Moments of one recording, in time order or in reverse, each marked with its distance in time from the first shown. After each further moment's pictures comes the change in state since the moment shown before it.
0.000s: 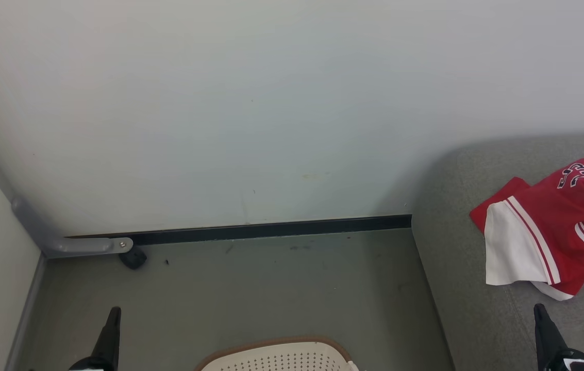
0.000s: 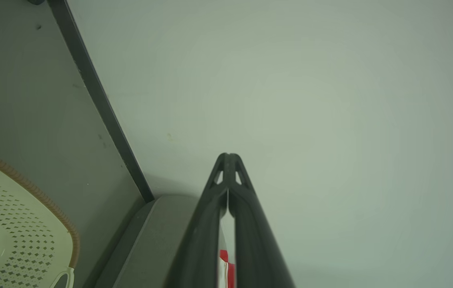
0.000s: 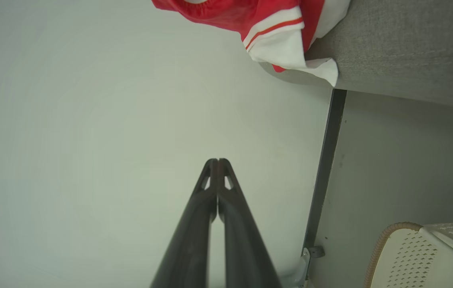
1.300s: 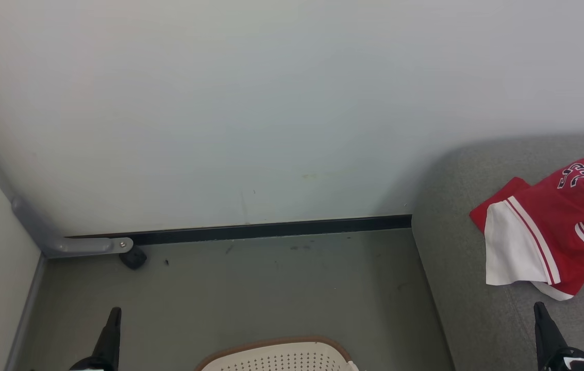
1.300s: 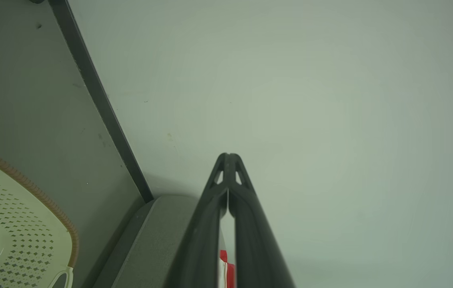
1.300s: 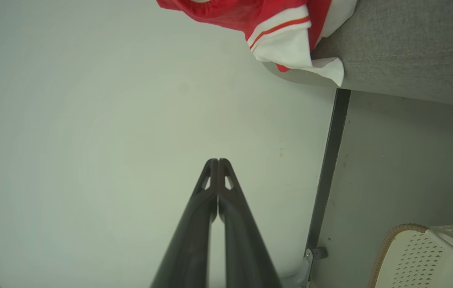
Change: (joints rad) left arm -0.004 -0.005 0.001 0.001 -0.015 -0.007 0.000; right arm -0.010 0.001 -0.002 0.000 0.003 0.002 0.001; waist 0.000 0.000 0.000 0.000
